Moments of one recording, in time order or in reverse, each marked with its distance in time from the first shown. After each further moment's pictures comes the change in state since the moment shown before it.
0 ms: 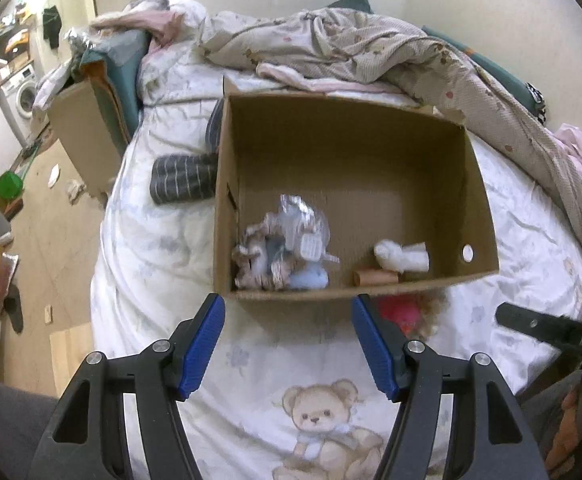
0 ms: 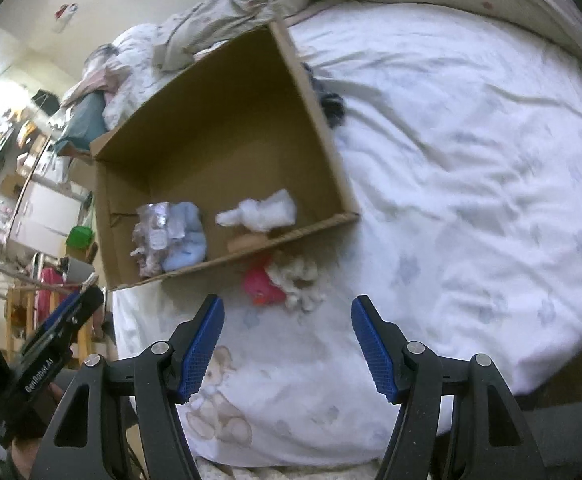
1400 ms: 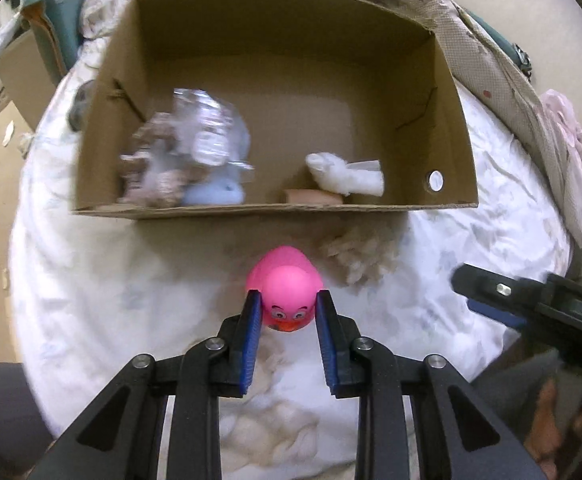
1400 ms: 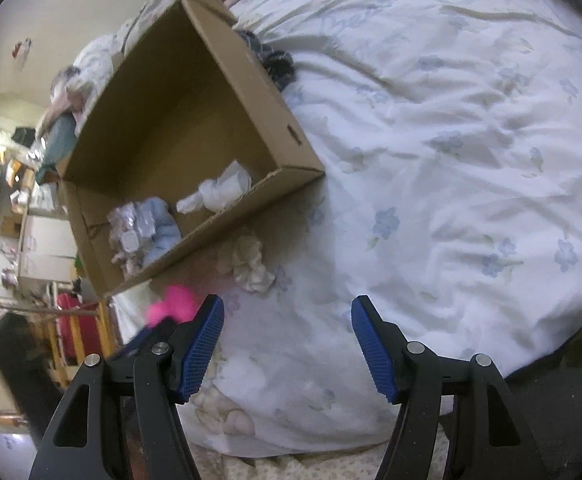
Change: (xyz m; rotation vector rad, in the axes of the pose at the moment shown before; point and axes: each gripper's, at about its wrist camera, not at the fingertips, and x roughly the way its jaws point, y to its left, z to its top) left arm 0.055 -0.050 -0.028 0.001 0.232 -0.129; right arm 0.028 -0.033 -0.004 0.166 0.118 0.039
